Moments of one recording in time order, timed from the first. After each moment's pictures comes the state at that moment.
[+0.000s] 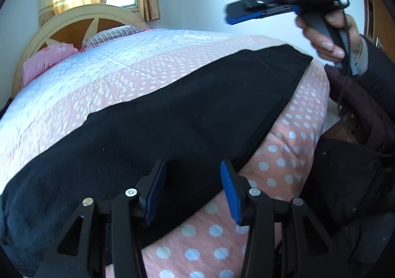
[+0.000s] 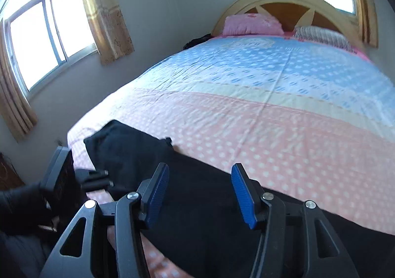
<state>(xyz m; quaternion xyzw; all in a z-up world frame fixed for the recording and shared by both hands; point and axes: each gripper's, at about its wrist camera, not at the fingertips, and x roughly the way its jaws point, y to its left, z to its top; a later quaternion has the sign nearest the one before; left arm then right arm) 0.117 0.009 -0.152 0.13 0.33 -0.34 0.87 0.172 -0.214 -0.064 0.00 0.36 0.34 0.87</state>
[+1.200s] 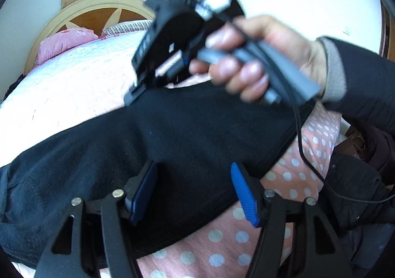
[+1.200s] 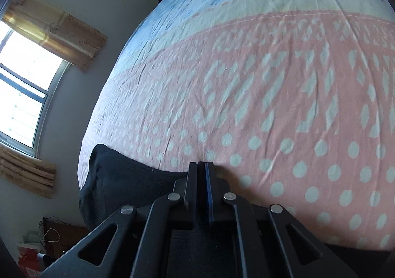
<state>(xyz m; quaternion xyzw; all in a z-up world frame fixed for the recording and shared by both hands) 0.126 0.044 -0.160 0.08 0.34 -0.31 0.89 0.296 -0.058 -0.183 0.15 0.55 0.33 0.75</state>
